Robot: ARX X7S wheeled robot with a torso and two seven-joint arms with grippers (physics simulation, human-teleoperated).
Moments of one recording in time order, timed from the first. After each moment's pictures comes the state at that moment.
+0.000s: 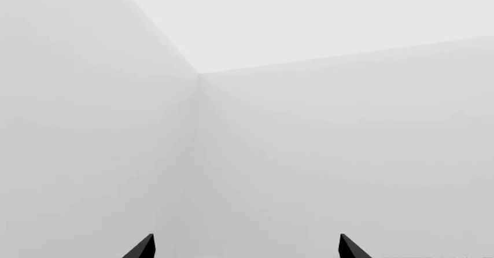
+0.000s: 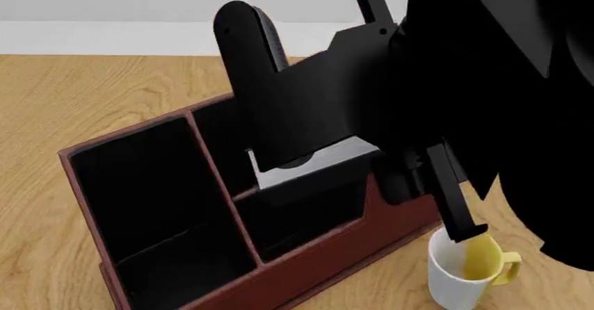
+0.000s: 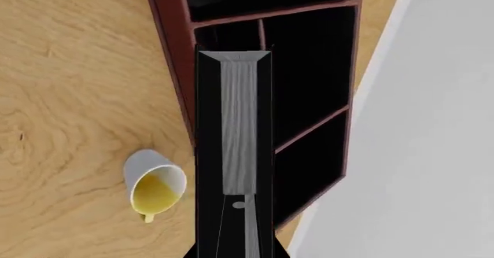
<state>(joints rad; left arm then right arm) -0.40 -1.13 -0.24 1.00 -1.13 -0.41 -1.07 2.17 0.65 -1.74 -0.21 0.29 0.71 -1.14</state>
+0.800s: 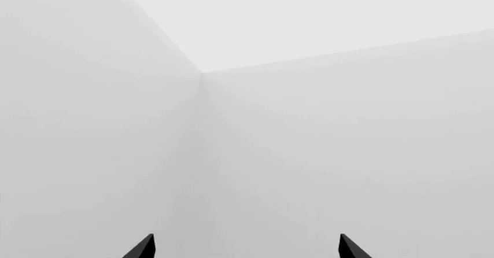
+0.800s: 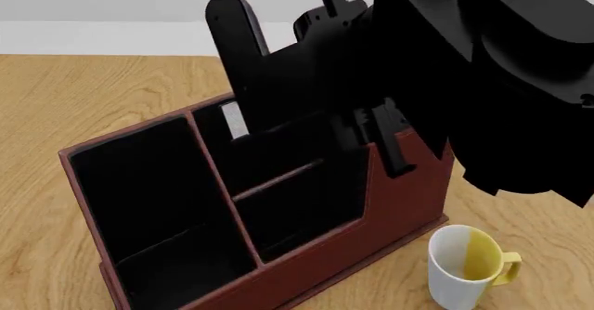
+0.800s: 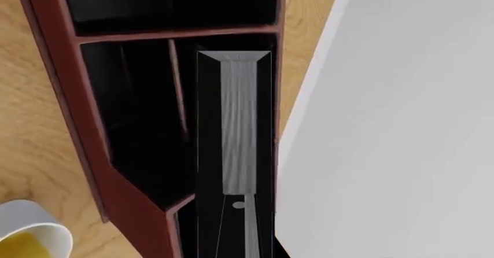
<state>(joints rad) -0.36 -1.16 -0.27 1.00 -1.13 -0.40 -1.07 1.93 0.52 -1.70 0.20 0.18 0.33 -0.87</state>
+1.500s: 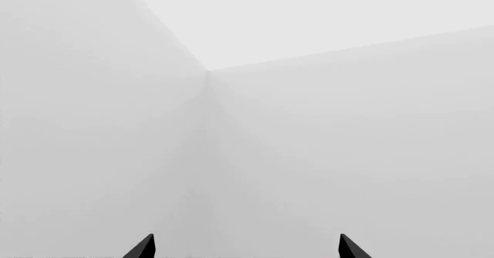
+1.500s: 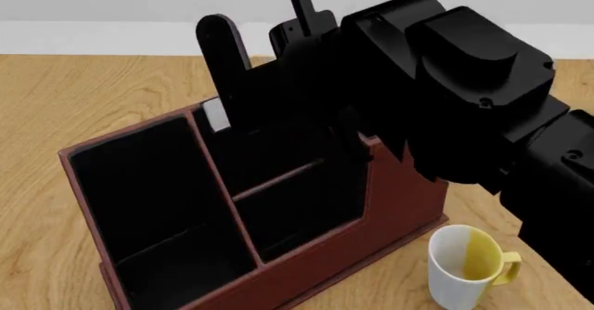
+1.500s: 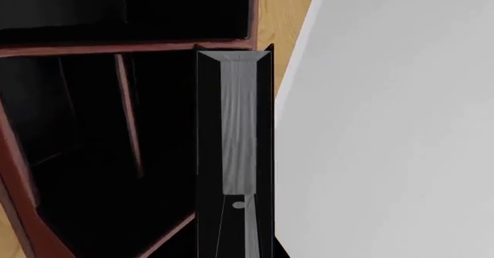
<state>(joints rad) -0.26 -1.15 -0.34 1.01 -1.11 -0.39 -1.06 1.77 0.36 -1.69 0.57 0.11 0.08 -0.69</state>
